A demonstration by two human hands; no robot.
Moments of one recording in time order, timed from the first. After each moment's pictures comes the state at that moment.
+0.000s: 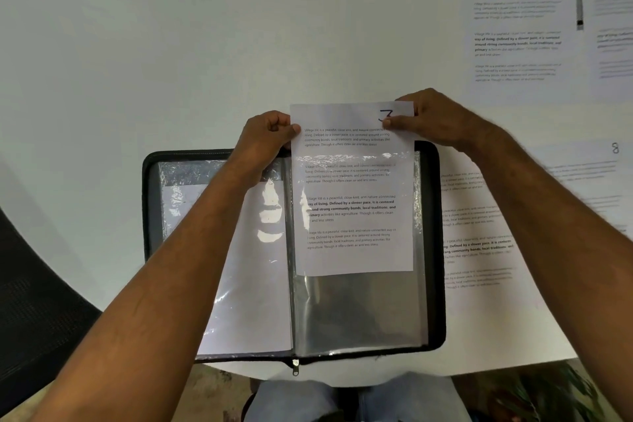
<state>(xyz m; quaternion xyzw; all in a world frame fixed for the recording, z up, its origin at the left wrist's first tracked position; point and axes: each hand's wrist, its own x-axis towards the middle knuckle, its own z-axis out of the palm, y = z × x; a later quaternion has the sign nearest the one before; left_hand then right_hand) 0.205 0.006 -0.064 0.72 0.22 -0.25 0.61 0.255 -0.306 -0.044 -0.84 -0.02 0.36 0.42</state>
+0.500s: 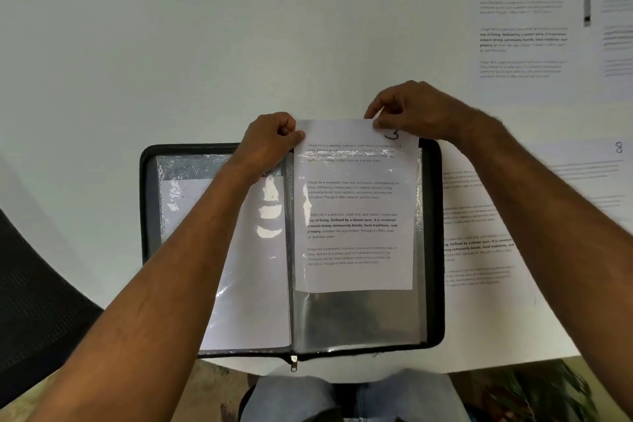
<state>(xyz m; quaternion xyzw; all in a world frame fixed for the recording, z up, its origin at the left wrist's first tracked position) 0.202 0.006 -0.067 0.82 0.14 -0.28 0.48 0.266 -0.282 -0.038 -0.87 -0.12 0.36 0.31</state>
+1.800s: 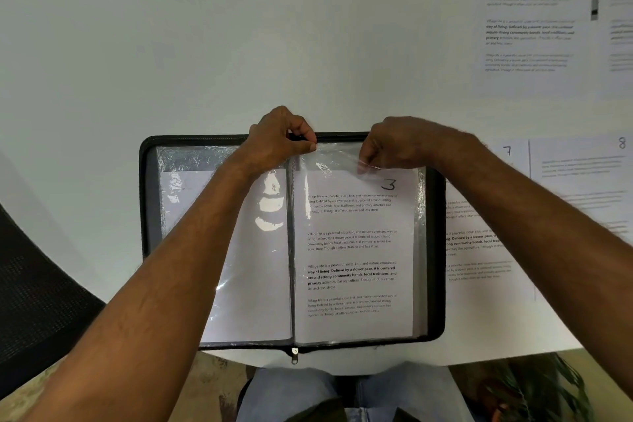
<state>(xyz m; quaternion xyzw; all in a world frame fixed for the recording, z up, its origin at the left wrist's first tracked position) 0.199 0.013 -0.092 0.84 -0.01 -0.29 0.45 0.229 -0.248 -0.047 -0.85 -0.25 0.45 0.12</state>
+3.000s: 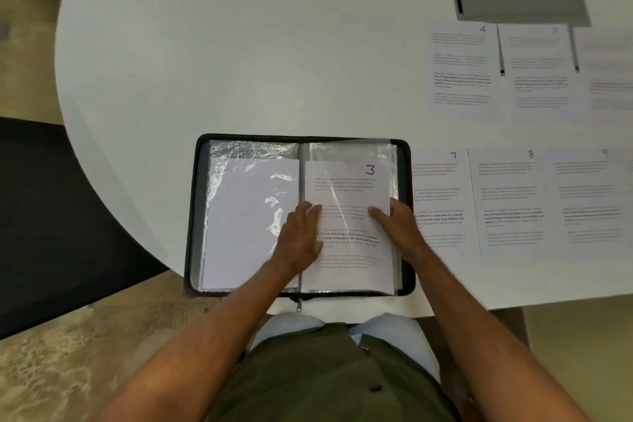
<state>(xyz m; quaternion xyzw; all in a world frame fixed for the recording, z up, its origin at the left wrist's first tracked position) -0.042 -0.021 -0.057 0.93 -0.07 -0.26 0.26 0.001 -0.263 -0.009 -0.79 0.22 0.27 0.51</state>
